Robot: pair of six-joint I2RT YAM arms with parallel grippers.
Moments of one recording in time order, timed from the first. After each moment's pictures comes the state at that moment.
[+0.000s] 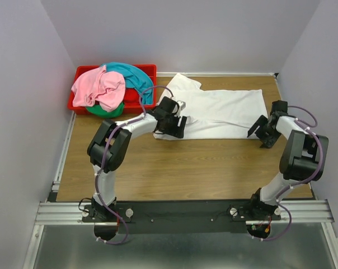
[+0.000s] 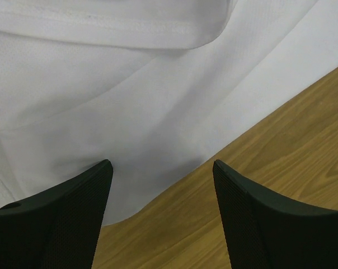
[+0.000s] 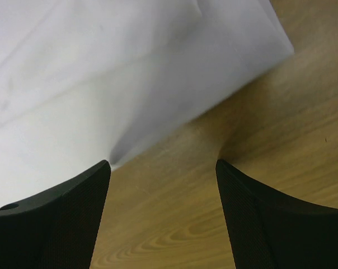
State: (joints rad) left arm -0.58 1.98 1.34 -0.28 0.21 -0.21; right arm -0.26 1.71 1.04 -0.53 -0.03 0.47
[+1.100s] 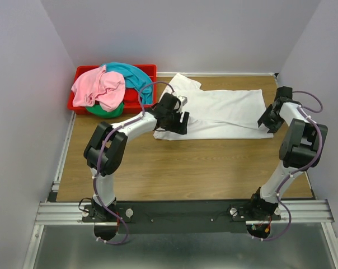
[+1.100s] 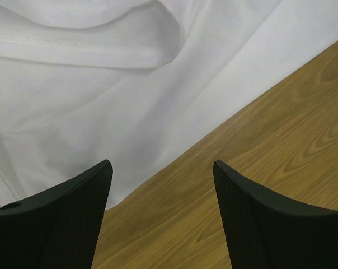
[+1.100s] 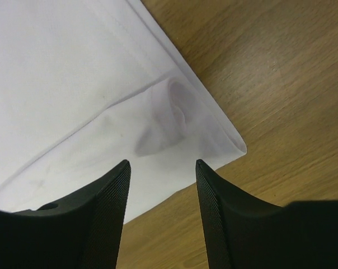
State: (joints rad) left arm -0.61 1.91 1.35 -0.31 0.21 -0.26; right arm -0.28 1.87 1.31 -0.63 0.10 0.41
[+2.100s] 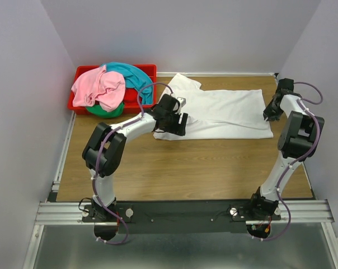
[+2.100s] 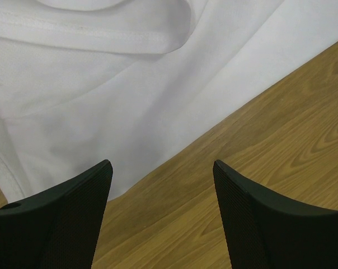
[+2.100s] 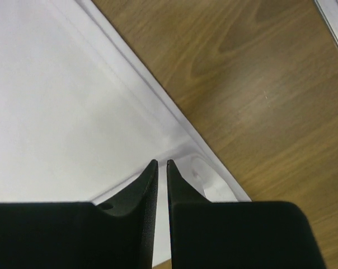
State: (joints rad) left arm -0.61 1.89 1.33 -0.32 0.19 -0.26; right arm -0.29 2.01 1.53 -0.61 0.12 0.38
